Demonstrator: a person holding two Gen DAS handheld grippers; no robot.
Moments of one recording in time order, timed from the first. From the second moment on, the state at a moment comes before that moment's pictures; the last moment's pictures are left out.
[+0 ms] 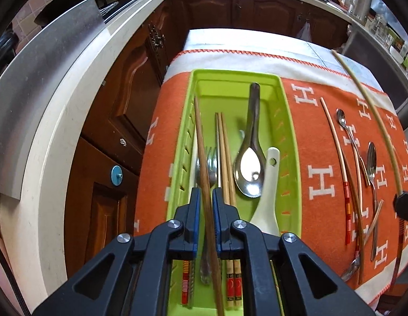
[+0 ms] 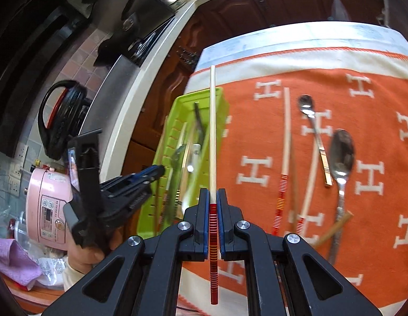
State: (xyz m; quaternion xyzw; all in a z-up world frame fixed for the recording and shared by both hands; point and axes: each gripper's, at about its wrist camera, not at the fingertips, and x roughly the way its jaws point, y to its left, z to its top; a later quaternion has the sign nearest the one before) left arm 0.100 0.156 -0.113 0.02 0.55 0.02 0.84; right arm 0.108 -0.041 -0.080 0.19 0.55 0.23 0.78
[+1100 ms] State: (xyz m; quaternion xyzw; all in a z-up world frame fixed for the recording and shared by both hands) left arm 0.104 0.199 -0.094 0.00 0.52 0.09 0.85; right arm 0.155 0.058 -0.140 0.21 0.61 0.24 0.73
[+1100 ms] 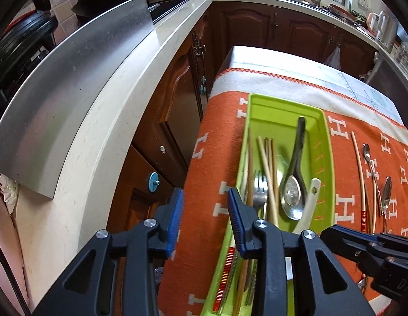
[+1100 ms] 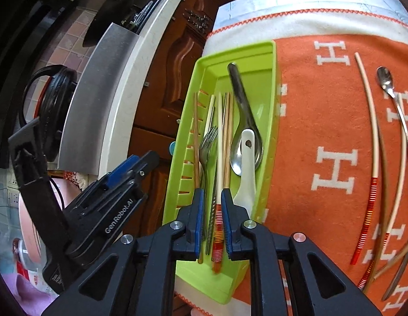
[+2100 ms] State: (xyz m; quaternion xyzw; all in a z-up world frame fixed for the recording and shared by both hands) left arm 0.091 0.022 -0.102 0.02 0.56 -0.10 0.82; right arm 0.075 -0.159 -0.100 0.14 0.54 0.12 0.82
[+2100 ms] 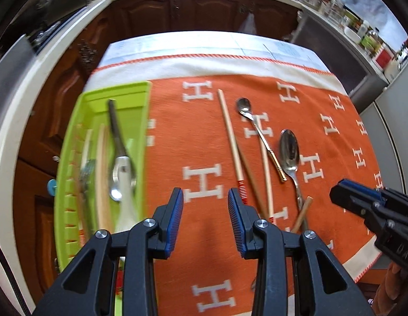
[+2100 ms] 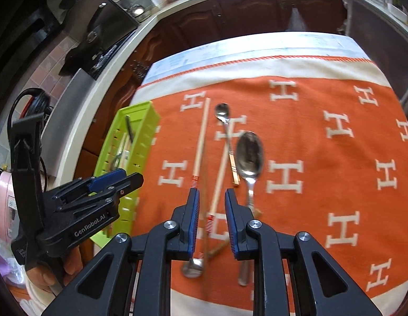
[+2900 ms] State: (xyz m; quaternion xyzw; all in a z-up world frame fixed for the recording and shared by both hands) left arm 0.117 -0.029 -0.166 0.07 0.60 -0.09 0.79; right arm 0.074 -0.149 -0.166 0.14 0.57 0.14 0.80
